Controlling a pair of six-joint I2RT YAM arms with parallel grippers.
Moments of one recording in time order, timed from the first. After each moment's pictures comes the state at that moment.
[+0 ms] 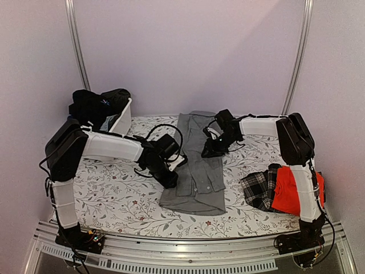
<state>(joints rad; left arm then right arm) -0.80 2.00 1.28 -0.51 0.06 -0.05 0.53 2.29 1.73 -0.55 -0.42 0.25</state>
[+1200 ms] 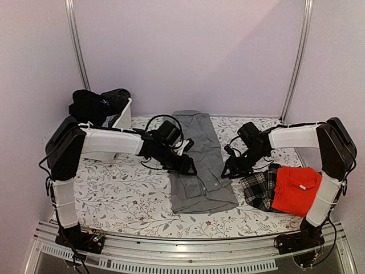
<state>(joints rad) -0.82 1.99 1.37 -0.34 0.35 -0.44 0.51 1.81 1.12 -0.56 -0.50 0.31</state>
